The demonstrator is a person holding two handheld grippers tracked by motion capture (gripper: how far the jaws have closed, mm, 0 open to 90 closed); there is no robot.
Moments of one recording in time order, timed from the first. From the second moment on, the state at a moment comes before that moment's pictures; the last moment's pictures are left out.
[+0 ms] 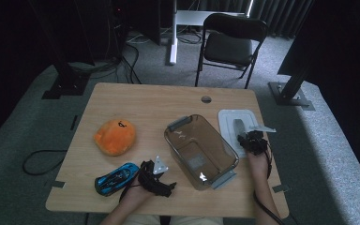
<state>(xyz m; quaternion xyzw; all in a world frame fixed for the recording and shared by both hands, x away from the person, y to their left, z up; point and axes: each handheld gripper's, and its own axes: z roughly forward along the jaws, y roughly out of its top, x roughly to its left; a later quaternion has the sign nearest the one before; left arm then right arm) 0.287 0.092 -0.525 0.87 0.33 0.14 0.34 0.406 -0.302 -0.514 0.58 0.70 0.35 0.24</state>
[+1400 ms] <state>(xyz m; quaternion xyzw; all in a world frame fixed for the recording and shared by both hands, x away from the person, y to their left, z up) 0.322 0.076 -0.487 0.85 0.37 0.17 0.34 0.348 -0.282 -0.502 0.43 0.77 0.43 0.20</state>
